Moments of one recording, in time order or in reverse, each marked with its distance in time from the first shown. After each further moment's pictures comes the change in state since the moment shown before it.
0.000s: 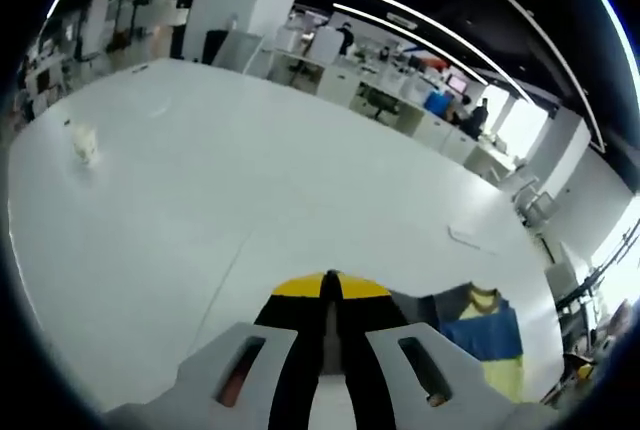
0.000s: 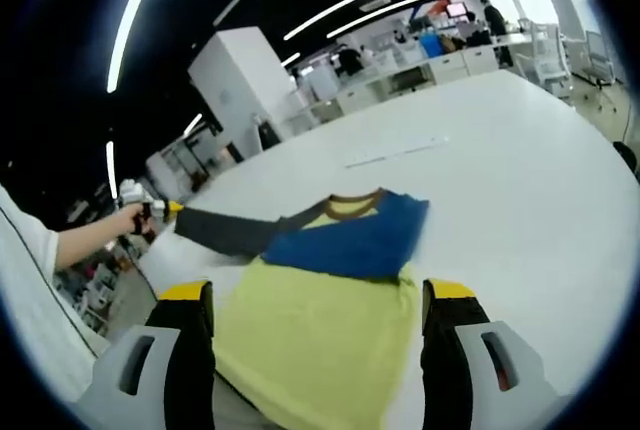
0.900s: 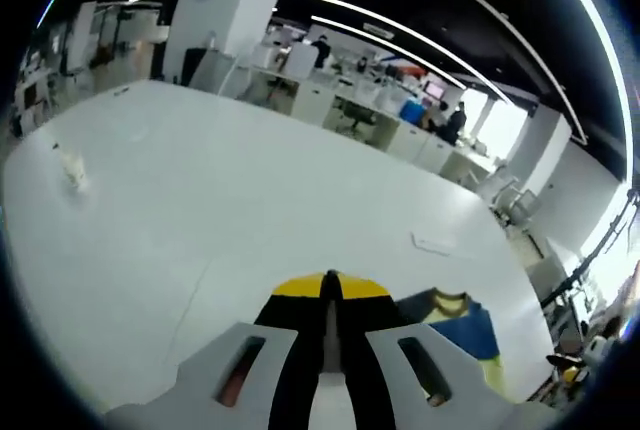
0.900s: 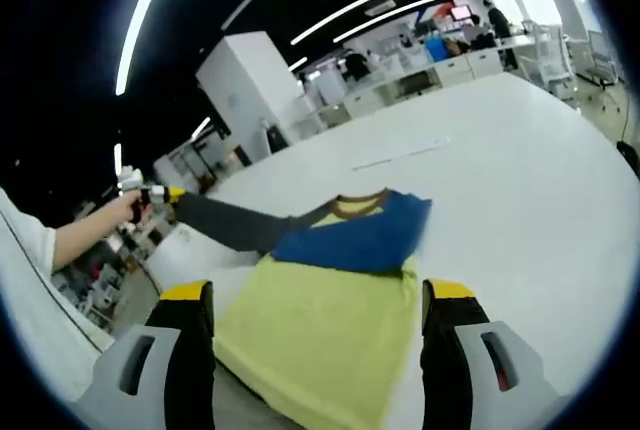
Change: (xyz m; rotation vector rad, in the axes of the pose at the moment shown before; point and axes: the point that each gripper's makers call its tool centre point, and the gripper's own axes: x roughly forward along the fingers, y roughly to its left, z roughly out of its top) left arm -0.035 -0.060 0.023 0.042 -0.058 -0.084; right arm -0.016 -0.001 -0.004 -0.005 -0.020 0.034
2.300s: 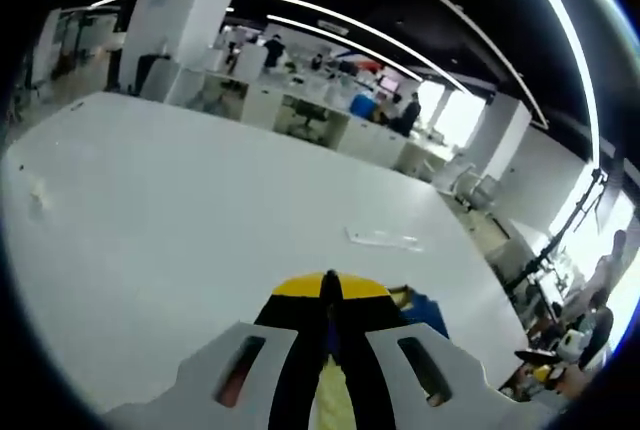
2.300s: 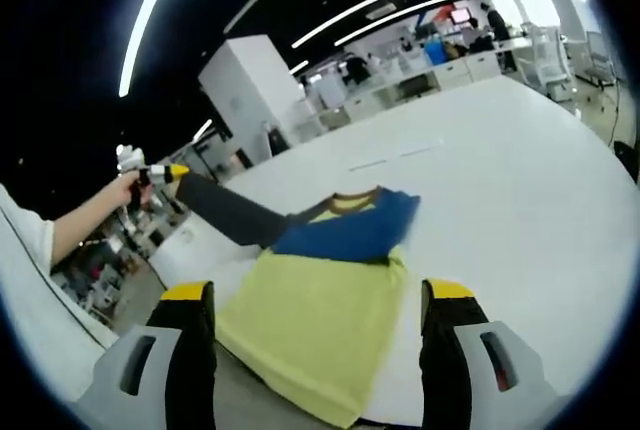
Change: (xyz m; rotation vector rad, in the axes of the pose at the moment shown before) left arm -0.012 -0.106 -0.006 0.056 0.015 -0.185; right arm -0.037 -0.009 -0.009 -0.009 -0.013 0.002
